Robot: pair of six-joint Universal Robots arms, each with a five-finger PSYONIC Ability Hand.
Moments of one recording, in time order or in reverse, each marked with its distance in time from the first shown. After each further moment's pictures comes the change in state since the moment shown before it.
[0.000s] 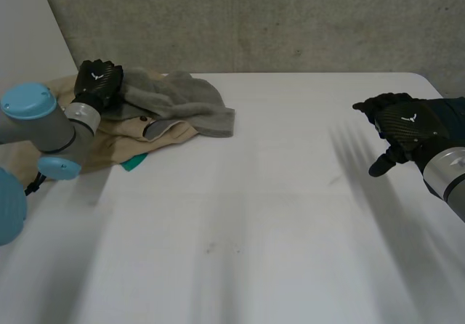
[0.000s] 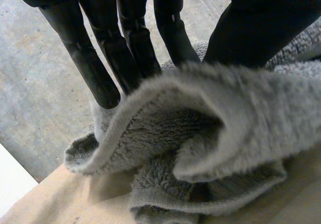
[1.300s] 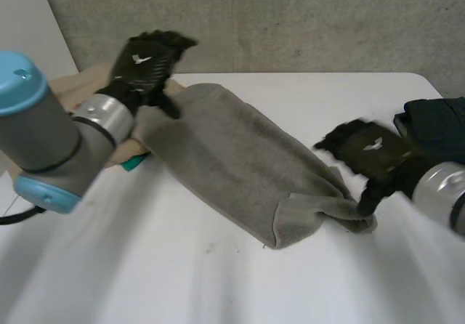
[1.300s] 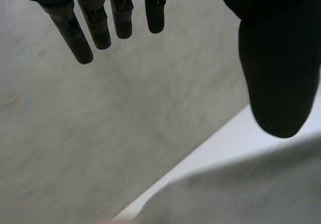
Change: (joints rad) left arm -0.227 0.649 -0.638 -0.051 0.020 -0.144; right arm 0.145 -0.151 -0.020 0.449 -0.069 -0.320; left_hand -0.936 -0.932 -0.928 -0.930 -0.903; right_hand 0.000 0.000 0.000 0.000 0.000
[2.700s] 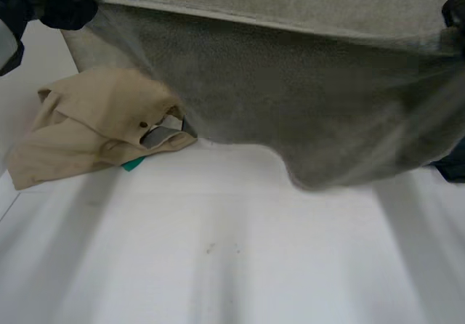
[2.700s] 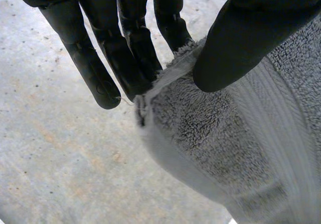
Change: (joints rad) left arm 0.141 0.393 0.106 -0.337 0.072 0.163; right arm -0.182 -0.140 -0.434 0.126 0.144 -0.024; left_hand 0.904 0.959 0.962 0.963 0.943; right_hand 0.904 0.954 0.974 0.982 0.934
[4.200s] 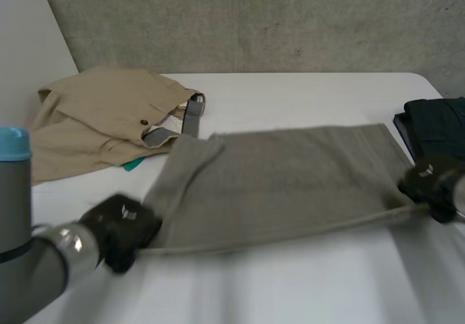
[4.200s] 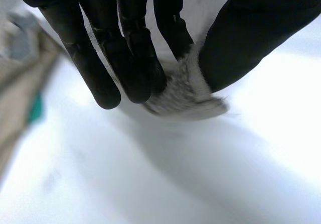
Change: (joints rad) left arm -0.197 -0.093 -0.526 -0.417 -0.238 0.320; right arm -0.031 0.295 0.337 0.106 0.141 -0.414; left_hand 0.005 0.003 0.003 0.004 0.015; right_hand 0.000 0.010 0.004 0.001 0.023
